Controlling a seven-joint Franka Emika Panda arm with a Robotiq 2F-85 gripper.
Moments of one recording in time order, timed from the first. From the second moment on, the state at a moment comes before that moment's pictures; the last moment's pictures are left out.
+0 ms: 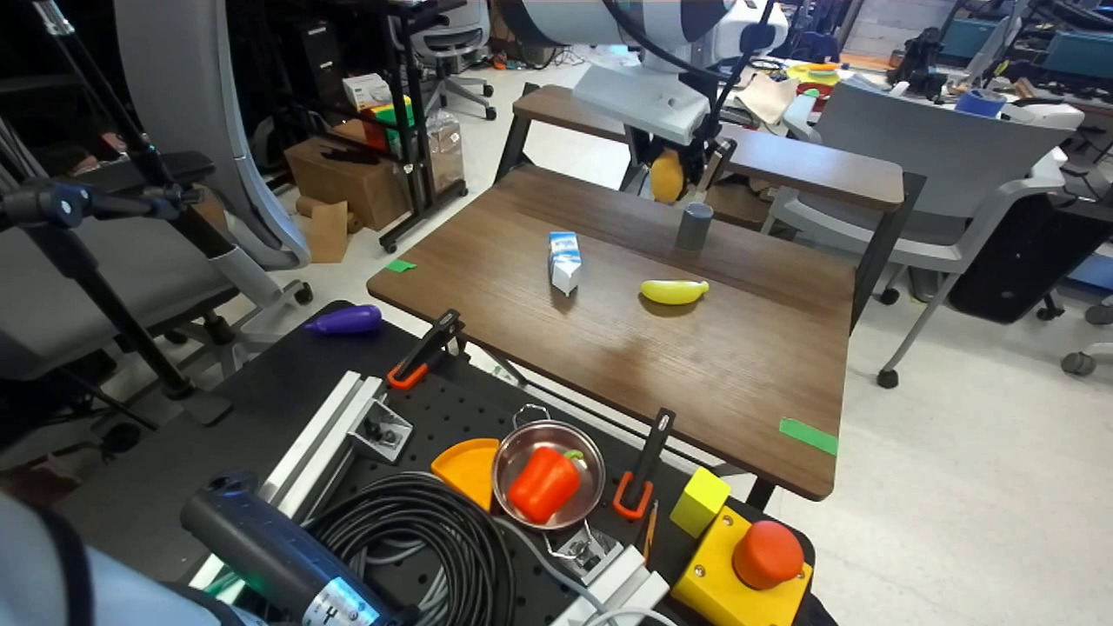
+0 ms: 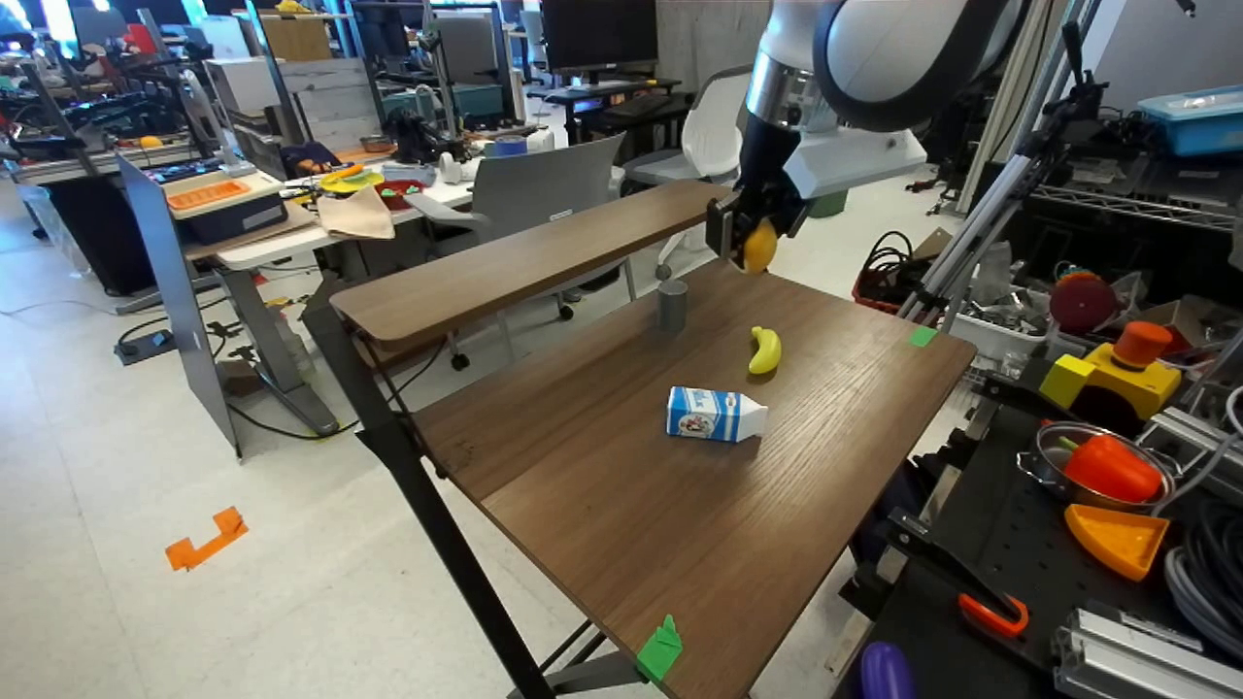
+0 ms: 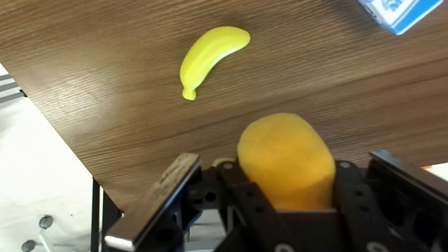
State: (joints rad) arm 0.24 0.39 -0.23 -2.18 -0.10 2.80 0.35
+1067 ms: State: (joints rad) arm 0.25 0.73 -0.17 -1.89 -0.13 2.73 0.38
